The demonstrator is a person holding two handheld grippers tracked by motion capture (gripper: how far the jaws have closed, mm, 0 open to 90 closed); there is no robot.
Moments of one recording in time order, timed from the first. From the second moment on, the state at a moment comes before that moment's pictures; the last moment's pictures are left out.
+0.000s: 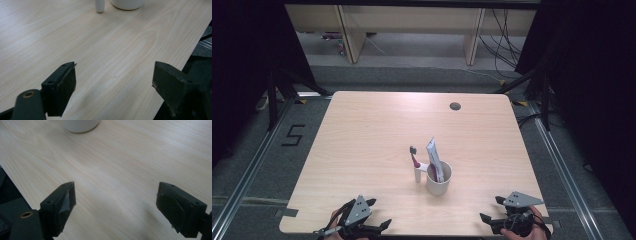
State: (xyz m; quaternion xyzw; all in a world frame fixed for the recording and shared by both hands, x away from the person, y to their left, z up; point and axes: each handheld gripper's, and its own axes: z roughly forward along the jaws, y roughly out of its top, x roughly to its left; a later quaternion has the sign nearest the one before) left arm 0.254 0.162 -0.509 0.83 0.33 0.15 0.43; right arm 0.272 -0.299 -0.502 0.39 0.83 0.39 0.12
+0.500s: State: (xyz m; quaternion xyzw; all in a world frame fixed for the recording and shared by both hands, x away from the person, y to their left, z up) left arm 0.255 0.162 -0.509 0.83 0.33 0.16 0.43; right arm 0.271 -0.297 -0.501 0.40 0.82 0.38 0.12
